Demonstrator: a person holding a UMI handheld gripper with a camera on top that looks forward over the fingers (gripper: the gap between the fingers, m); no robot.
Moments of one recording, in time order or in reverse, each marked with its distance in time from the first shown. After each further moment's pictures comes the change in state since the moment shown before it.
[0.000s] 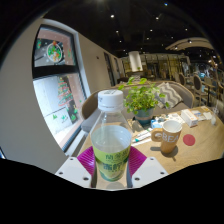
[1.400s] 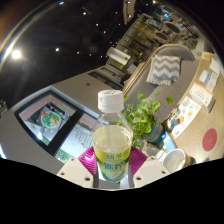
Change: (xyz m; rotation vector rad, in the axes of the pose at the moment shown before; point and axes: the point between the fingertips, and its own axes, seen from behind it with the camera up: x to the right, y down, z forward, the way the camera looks) arm 0.140 -0.200 0.053 0.048 -0.348 0.739
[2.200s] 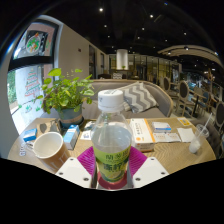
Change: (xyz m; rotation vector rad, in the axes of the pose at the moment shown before) arm 0.297 -0.052 -0.054 -0.031 0.553 -0.868
